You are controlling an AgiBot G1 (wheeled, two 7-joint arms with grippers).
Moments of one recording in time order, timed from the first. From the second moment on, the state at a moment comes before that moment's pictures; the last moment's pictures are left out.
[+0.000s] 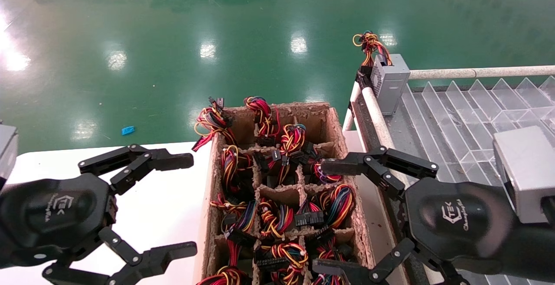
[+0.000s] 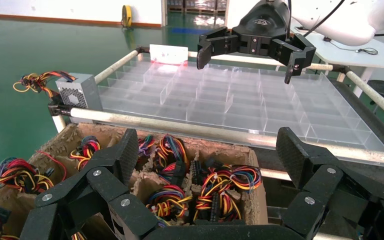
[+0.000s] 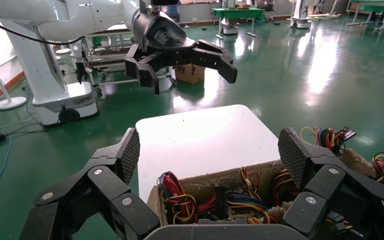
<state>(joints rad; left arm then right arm) -1.10 0.55 0.43 -1.24 0.62 1.42 -0.11 1.08 -0.61 -0.28 1.28 -0.73 -1.49 0.19</state>
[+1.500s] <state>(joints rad) -1.10 0.55 0.43 -1.24 0.62 1.42 -0.11 1.11 -0.83 -0.45 1.28 -1.20 -0.81 0.43</state>
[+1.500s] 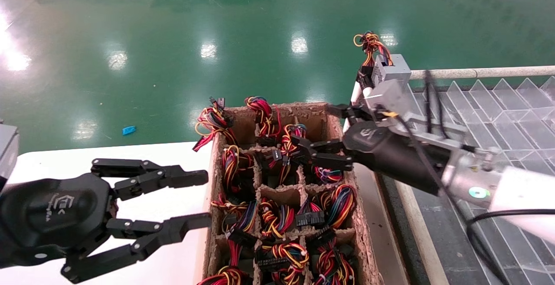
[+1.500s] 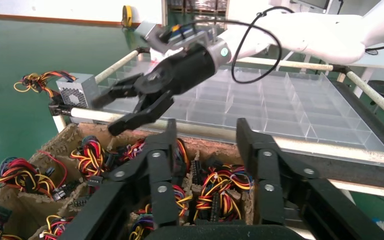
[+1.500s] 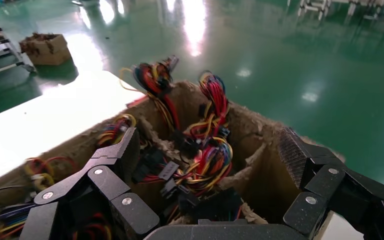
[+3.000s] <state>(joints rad) -1.10 0.55 0.43 -1.24 0.62 1.42 -0.11 1.15 -0.93 -0.53 1.17 -1.30 -0.76 0.50</state>
